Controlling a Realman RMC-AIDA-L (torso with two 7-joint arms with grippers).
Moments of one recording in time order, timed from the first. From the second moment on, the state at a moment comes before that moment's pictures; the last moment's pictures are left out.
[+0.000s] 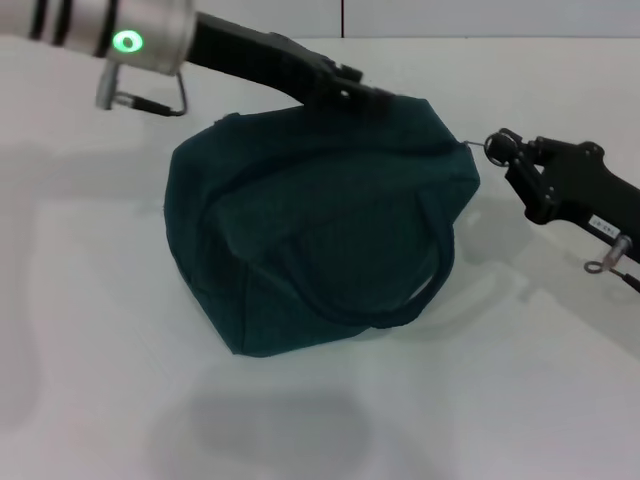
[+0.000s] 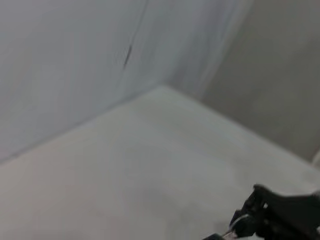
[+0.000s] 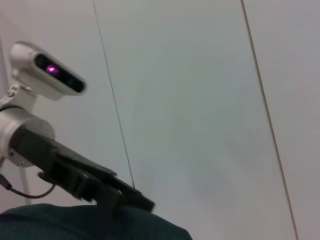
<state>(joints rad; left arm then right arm) -0.90 -2.05 0.83 0.83 2.17 1.55 -2.06 0.45 2.03 -1.54 -0.28 -0.63 -1.32 0.81</state>
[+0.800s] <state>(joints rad) -0.91 -2.09 1.10 0.97 2.24 1.47 -2.25 0.41 2.02 -1.53 -0.27 -0.62 -1.38 0.81</state>
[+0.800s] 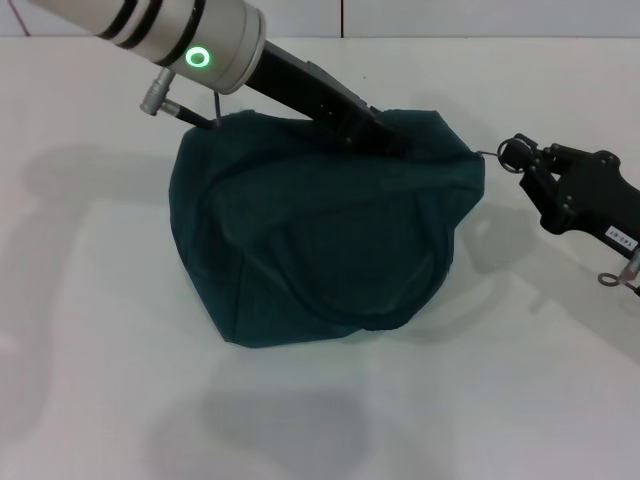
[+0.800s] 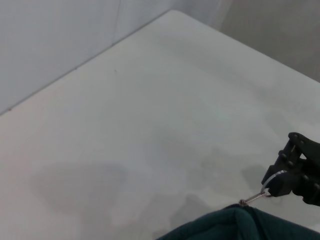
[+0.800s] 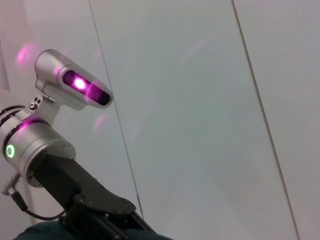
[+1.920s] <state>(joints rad) -0.87 -2.06 1.09 0.99 2.06 1.60 -2.25 0.42 2.03 -1.52 -0.25 -0.63 -1.25 0.81</state>
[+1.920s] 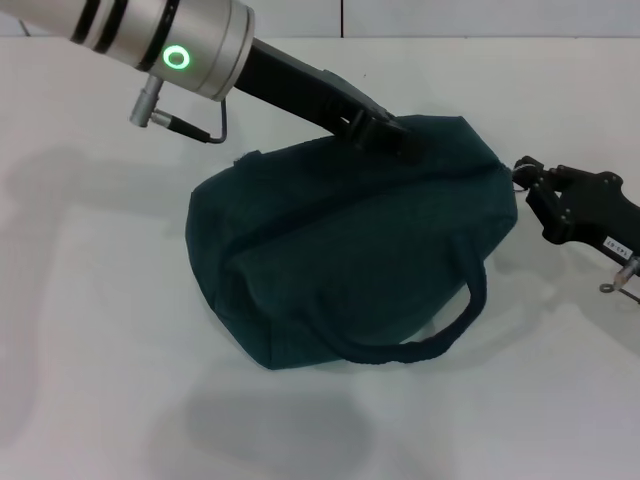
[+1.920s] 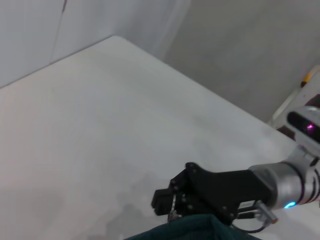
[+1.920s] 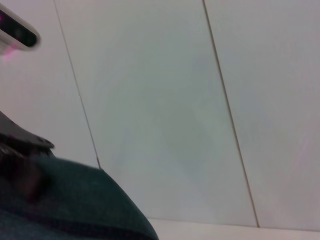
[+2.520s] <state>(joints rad) -0.84 -2.05 1.08 0.99 2.02 1.62 -2.25 0.43 2.03 -1.57 -0.24 -0.63 -1.20 0.82</state>
